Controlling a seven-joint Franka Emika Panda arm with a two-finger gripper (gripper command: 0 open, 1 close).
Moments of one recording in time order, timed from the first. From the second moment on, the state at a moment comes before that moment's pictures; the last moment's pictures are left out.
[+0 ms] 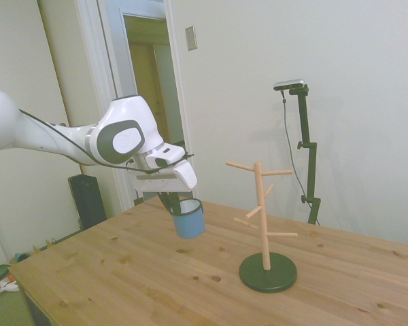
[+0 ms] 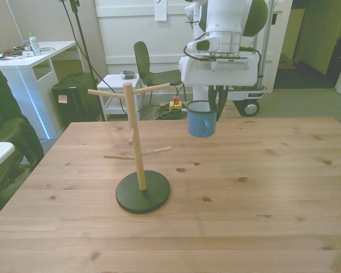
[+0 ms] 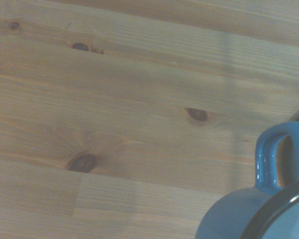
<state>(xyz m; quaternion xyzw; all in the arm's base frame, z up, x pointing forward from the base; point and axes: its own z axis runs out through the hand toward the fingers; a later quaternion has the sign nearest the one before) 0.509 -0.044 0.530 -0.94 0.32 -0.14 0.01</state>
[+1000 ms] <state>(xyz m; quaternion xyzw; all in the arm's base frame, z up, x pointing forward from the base) 0.524 -0.106 0.652 -0.94 0.30 -0.15 0.02</state>
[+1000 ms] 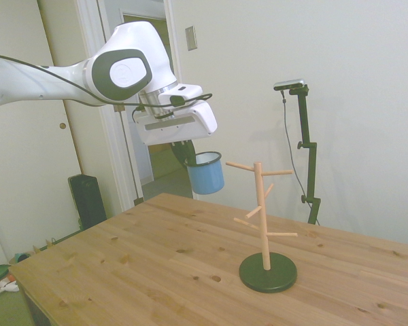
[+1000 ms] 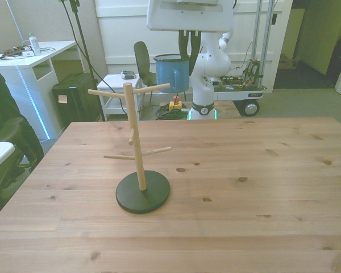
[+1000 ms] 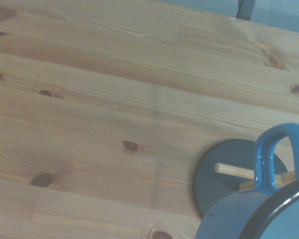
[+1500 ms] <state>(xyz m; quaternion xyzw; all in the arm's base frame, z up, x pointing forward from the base) 0.549 -0.100 0.663 -0.94 0.30 -0.14 0.02</state>
